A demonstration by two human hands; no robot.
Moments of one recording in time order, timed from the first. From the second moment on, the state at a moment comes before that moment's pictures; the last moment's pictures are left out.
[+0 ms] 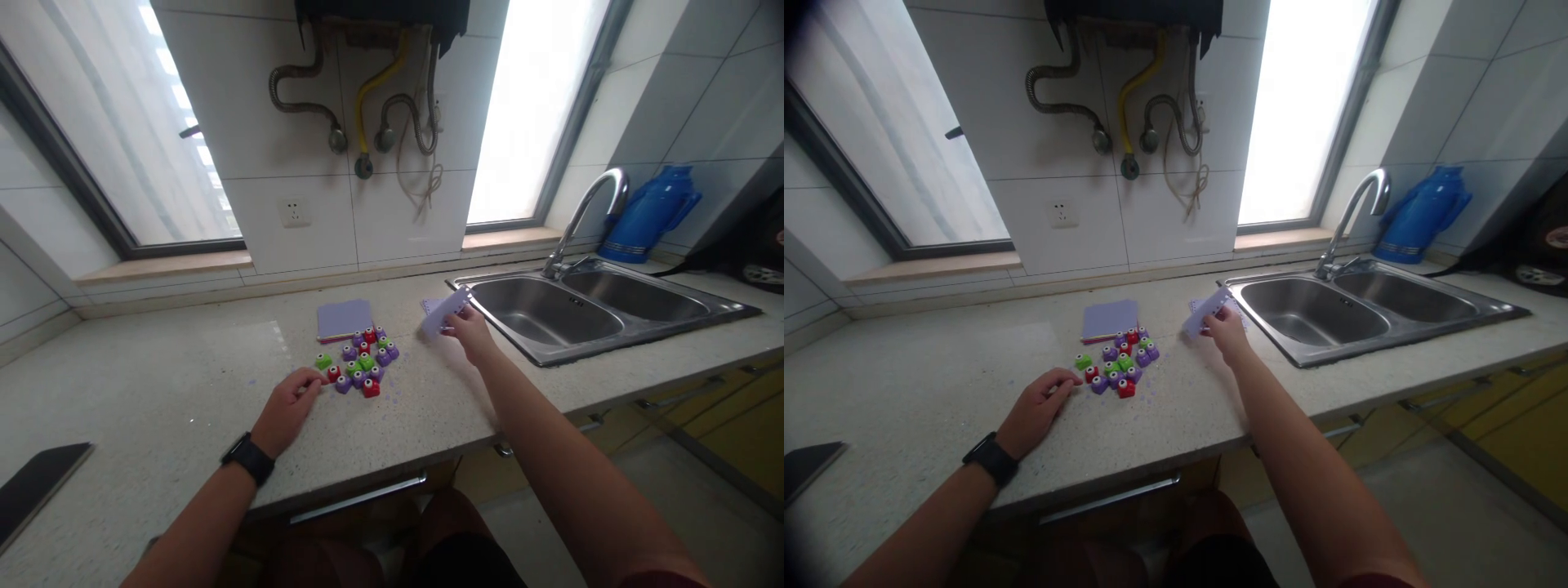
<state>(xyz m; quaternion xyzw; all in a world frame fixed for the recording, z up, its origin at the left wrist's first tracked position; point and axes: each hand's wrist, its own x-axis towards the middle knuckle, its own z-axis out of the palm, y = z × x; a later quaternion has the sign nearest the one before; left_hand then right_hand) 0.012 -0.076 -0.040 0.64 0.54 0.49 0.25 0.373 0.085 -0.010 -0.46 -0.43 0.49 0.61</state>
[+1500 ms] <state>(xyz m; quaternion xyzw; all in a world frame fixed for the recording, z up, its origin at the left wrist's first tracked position) -0.008 -0.062 -0.057 0.49 0.49 0.51 0.52 0.255 0.039 -0.031 -0.30 -0.67 0.56 0.40</state>
